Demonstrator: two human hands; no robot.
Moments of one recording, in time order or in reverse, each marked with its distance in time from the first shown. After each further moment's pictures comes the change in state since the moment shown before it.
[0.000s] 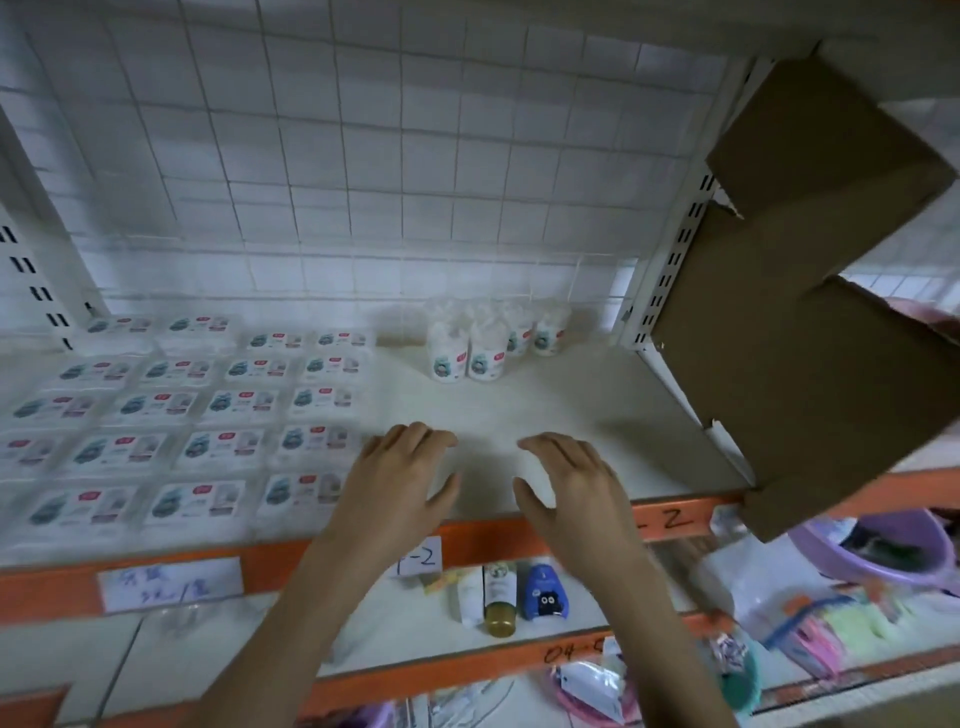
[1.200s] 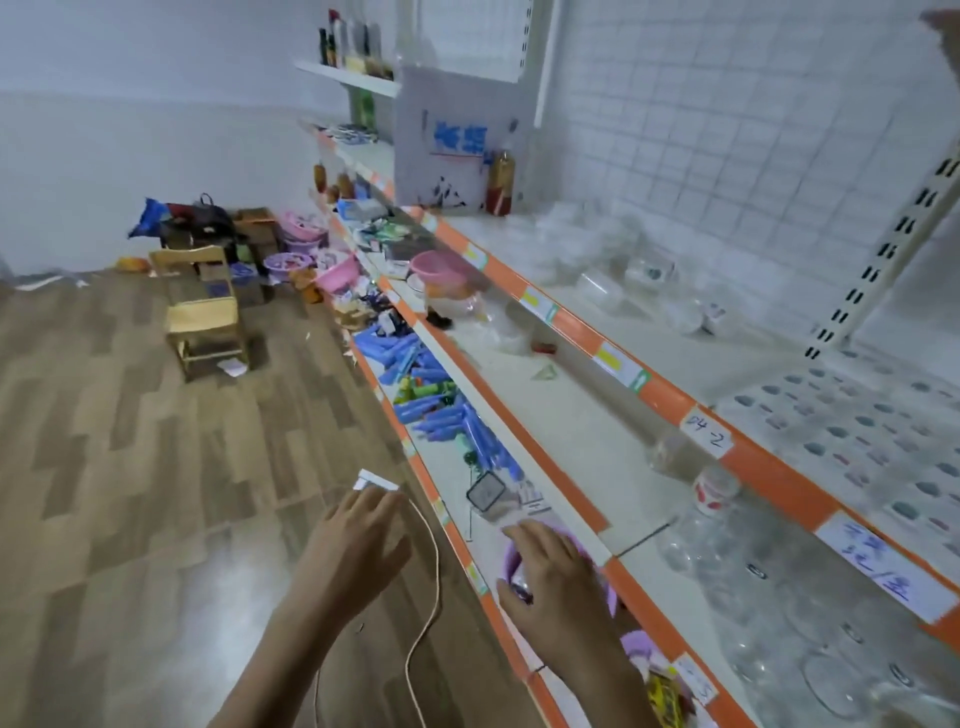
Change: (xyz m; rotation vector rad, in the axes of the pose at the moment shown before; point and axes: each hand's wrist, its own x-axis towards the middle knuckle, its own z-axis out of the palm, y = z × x) left_hand -0.522 -0.038 -0.225 0.492 0.017 -1.293; right_hand -0.205 -0.405 0.107 0.424 -0.600 -0.950
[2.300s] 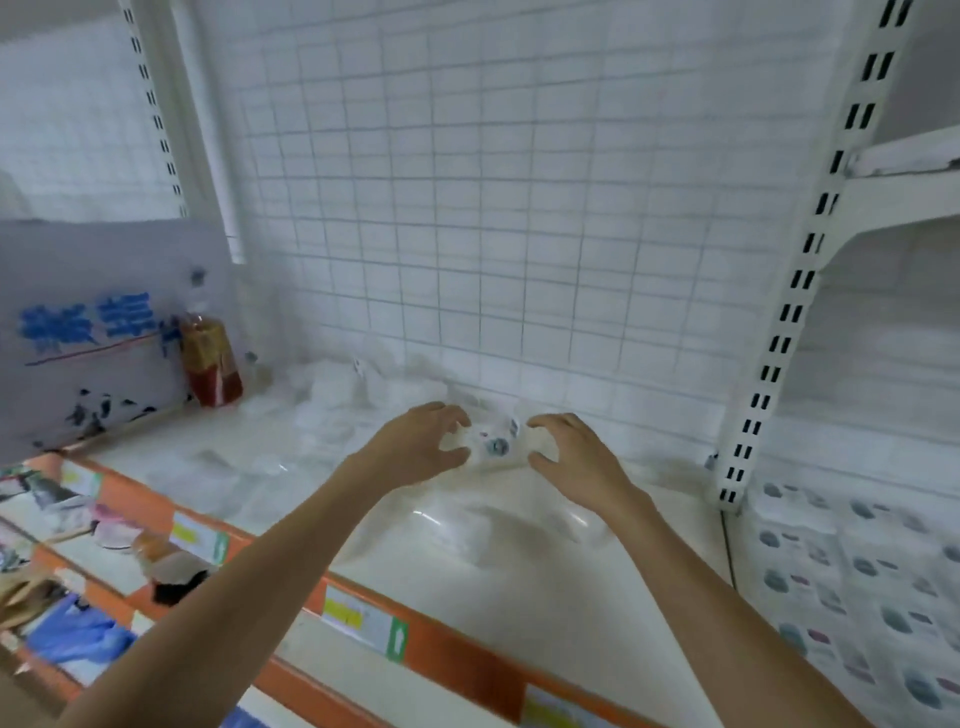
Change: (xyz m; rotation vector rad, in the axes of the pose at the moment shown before) left_hand 0.604 0.164 0.014 -0.279 -0.165 0.777; right_hand 0.401 0.263 -0.161 0.007 0.297 0.514
